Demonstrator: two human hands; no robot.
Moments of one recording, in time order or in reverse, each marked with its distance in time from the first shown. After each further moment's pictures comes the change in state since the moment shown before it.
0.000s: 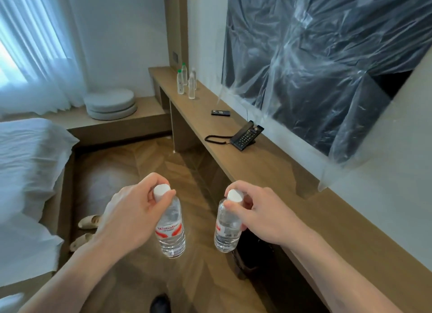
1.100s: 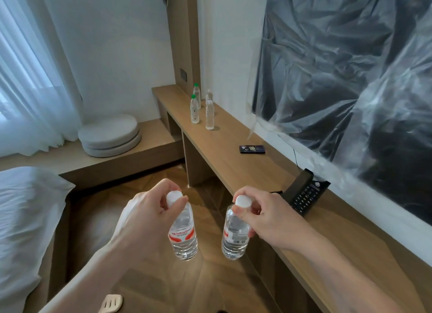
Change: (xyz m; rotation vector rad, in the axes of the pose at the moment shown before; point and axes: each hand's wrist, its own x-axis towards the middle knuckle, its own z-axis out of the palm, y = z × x) left_hand 0.491 -0.203 0.034 -0.025 -0.112 -0.050; right_hand 0.518 -0.015 0.000 0.088 0.007 0.022
